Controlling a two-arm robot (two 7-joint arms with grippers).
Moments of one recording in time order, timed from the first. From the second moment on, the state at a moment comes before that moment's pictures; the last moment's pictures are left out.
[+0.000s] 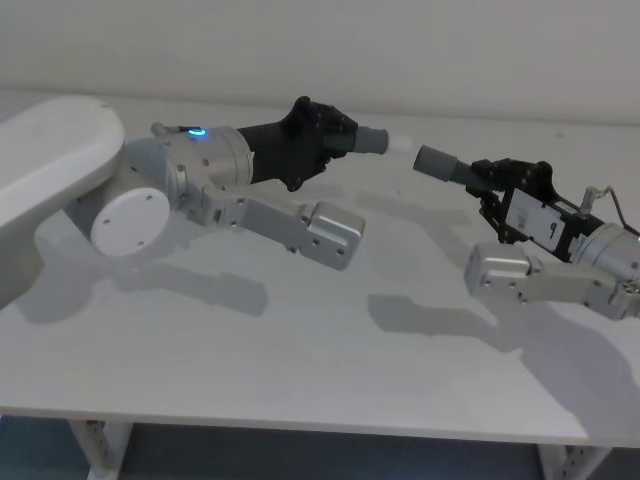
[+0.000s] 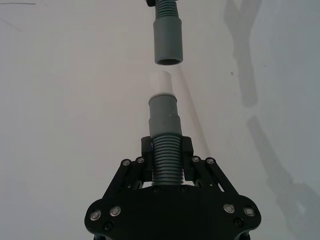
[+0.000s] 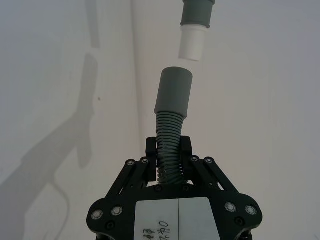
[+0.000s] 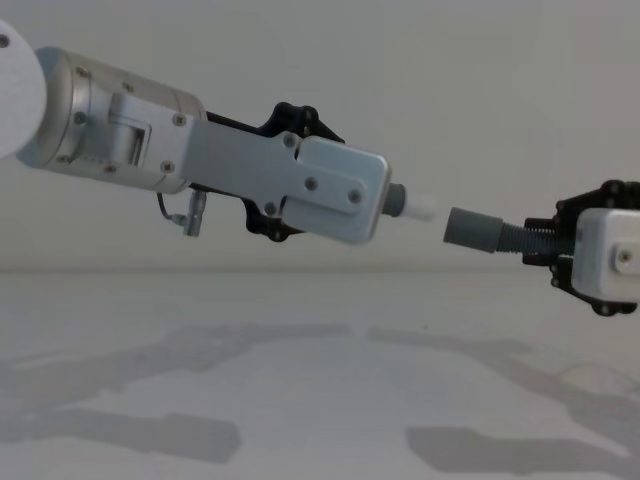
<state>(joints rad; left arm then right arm) -0.82 0.61 0.97 -1.59 0.71 -0.07 -0.36 0.40 0.66 -0.59 -1.51 -0.70 -0.18 0.12</state>
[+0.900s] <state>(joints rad) -0.82 0.61 0.97 -1.59 0.71 -0.07 -0.36 0.40 0.65 -0.57 -1.57 -0.69 -0.17 0.18</state>
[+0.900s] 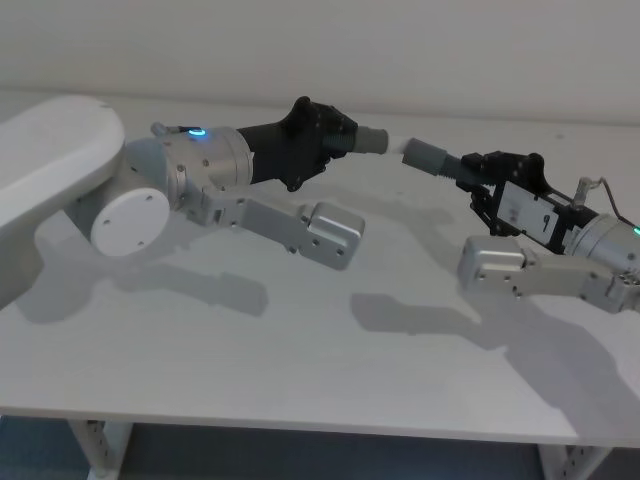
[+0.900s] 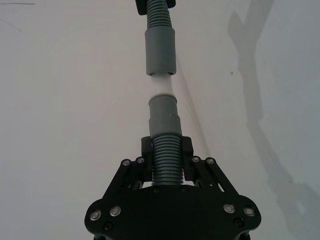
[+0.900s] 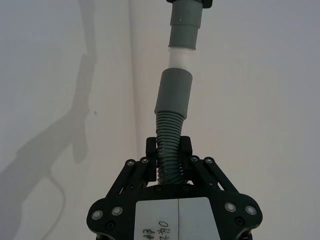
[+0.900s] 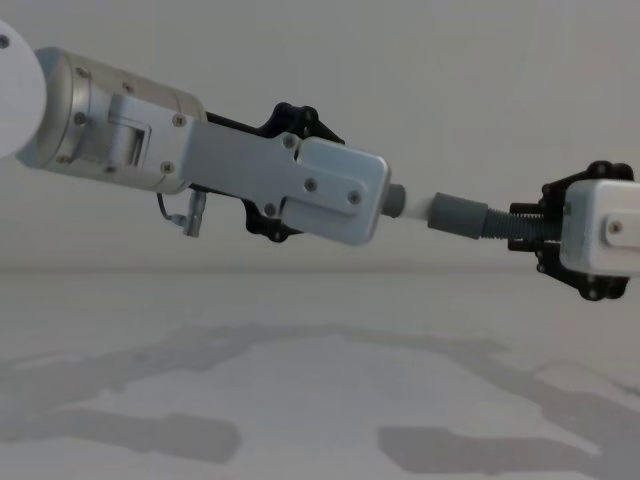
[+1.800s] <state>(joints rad) -0.82 0.61 0.97 -1.59 0.71 -0.07 -0.36 0.42 0.61 -0.56 -1.56 -0.69 -0.17 0.21</state>
